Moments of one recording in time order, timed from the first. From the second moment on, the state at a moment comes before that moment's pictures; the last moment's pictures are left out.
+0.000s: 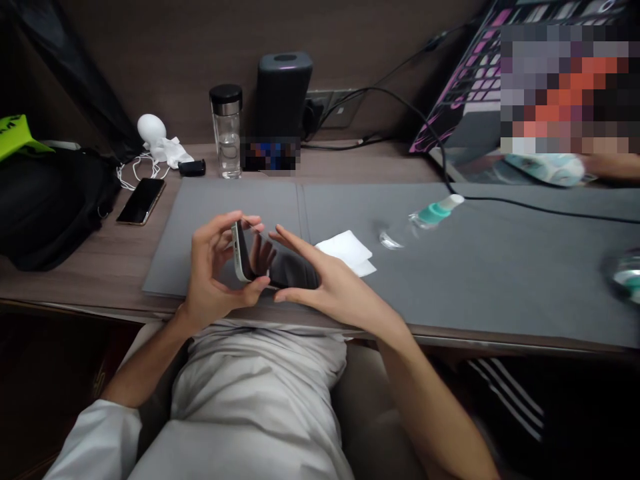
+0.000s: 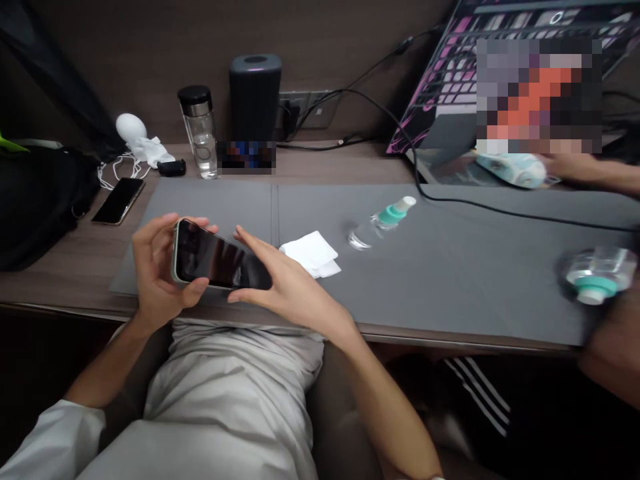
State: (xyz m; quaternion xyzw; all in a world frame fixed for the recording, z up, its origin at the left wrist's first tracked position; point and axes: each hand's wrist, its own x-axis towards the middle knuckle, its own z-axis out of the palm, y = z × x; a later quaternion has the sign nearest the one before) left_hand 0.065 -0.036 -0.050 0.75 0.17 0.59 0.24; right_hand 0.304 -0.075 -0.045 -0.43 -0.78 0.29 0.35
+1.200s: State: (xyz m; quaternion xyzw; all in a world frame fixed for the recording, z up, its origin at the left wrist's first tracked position) left_hand -0.015 0.000 -0.017 0.89 0.40 0.12 0.18; right_hand 0.297 -0.054 -0.061 -0.47 -0.79 0.20 0.34
